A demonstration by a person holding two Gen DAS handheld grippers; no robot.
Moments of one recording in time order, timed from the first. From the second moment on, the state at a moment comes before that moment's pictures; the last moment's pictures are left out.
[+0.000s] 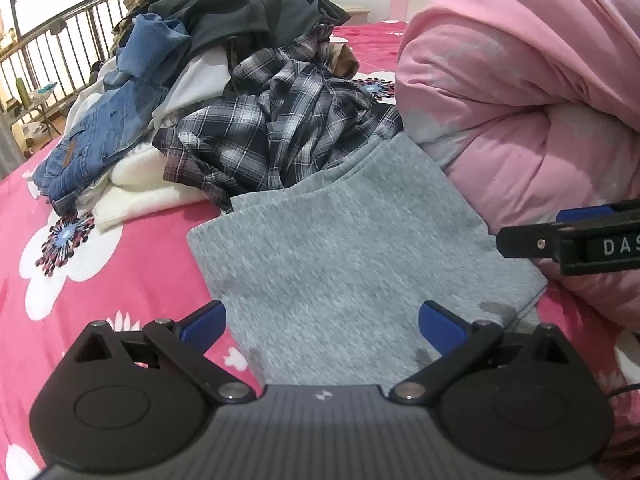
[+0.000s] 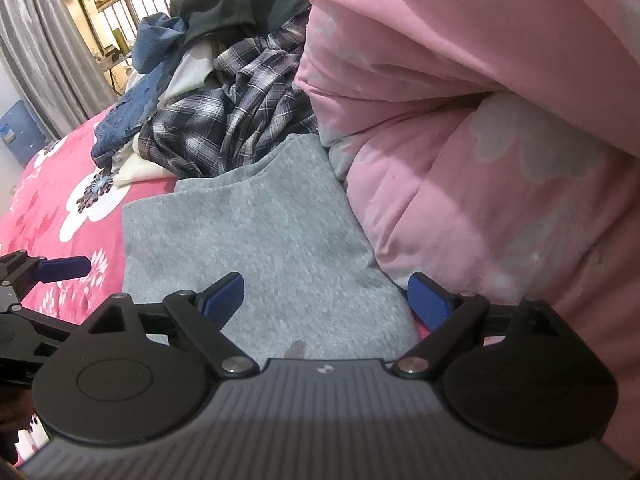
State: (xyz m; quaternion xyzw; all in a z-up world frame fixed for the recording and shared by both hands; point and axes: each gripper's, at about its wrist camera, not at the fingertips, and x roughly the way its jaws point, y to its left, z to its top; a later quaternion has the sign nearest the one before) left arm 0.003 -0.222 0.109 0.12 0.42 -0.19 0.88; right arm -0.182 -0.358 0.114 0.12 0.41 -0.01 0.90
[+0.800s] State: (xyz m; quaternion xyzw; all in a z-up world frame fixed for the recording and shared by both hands) left arm -0.002 -0.224 0.109 0.13 0.40 -0.19 0.88; right arm -0.182 -0.358 0.114 0.12 0.41 -0.01 0.90
